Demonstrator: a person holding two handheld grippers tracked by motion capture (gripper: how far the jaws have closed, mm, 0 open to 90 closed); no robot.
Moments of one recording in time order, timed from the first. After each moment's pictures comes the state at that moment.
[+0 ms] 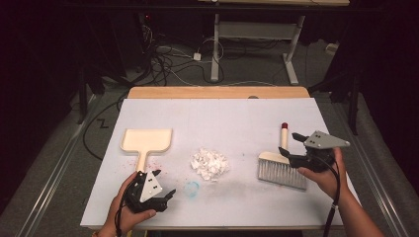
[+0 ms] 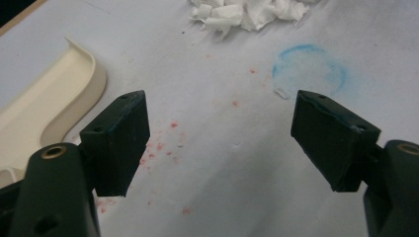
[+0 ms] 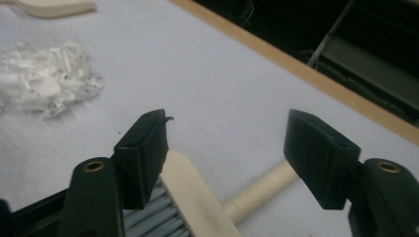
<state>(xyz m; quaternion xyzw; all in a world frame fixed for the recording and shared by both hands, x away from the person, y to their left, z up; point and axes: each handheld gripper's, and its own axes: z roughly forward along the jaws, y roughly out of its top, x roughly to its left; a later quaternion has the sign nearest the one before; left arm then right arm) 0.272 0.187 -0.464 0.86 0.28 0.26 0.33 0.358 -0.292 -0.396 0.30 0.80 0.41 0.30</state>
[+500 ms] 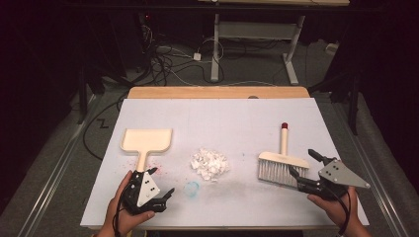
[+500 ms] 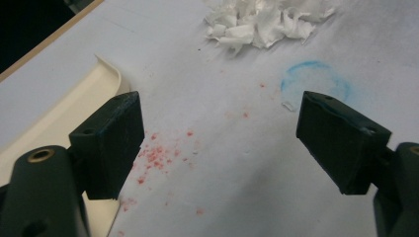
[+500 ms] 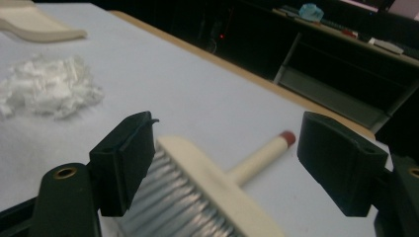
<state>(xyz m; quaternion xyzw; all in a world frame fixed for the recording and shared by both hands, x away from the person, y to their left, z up) 0.263 0.188 -0.458 0.85 0.28 0.29 0.34 0.290 -0.306 -0.422 0.32 0.74 0.45 0.38</state>
